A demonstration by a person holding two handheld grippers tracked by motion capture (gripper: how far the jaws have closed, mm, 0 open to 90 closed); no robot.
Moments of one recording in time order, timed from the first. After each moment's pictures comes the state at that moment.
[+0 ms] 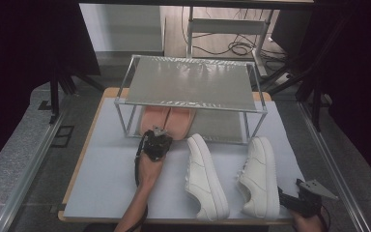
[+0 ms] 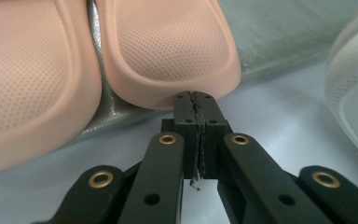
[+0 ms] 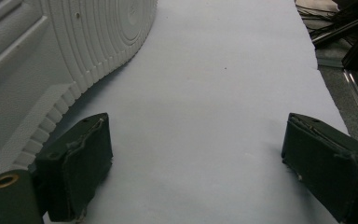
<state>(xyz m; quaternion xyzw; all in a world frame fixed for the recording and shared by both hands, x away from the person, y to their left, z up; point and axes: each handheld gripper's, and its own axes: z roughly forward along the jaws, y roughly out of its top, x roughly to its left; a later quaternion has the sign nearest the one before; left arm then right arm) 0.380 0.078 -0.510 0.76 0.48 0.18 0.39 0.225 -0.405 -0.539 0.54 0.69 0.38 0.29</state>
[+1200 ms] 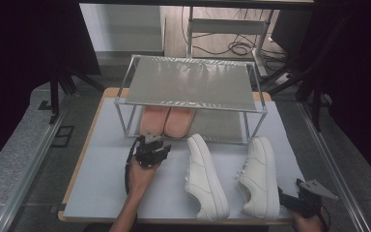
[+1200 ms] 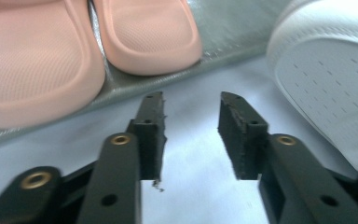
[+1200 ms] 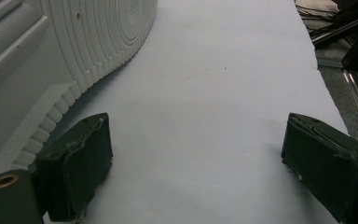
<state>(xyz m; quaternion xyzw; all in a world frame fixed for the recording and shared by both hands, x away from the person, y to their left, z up) 0.338 0.099 -0.489 0.77 0.46 0.17 0.40 0.225 -0.405 -0.539 0.54 0.69 0.38 0.29</state>
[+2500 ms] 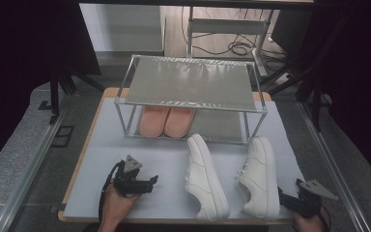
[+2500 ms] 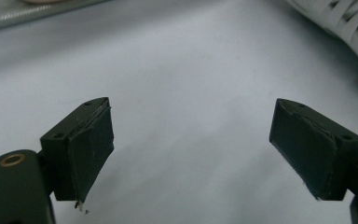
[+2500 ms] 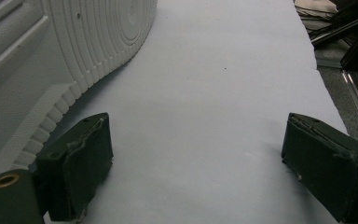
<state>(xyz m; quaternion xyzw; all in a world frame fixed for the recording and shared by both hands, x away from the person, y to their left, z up) 0.260 0.148 -0.506 0.80 0.45 0.16 0.37 0.225 -0.404 -0.539 0.54 0.69 0.38 0.30</state>
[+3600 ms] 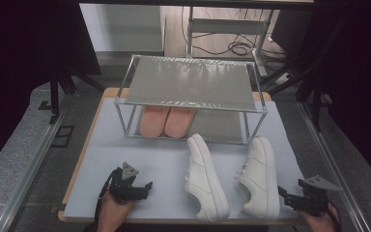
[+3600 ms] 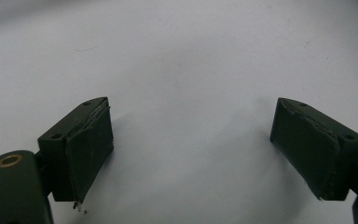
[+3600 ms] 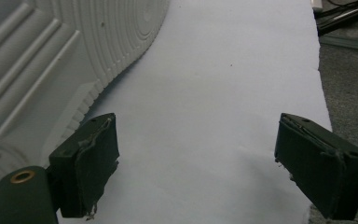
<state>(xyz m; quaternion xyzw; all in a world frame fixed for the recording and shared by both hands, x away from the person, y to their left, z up) 0.250 0.157 -0.524 0.80 0.46 0.17 0.33 0.225 -0.409 -0.508 0.53 0.73 0.35 0.24</state>
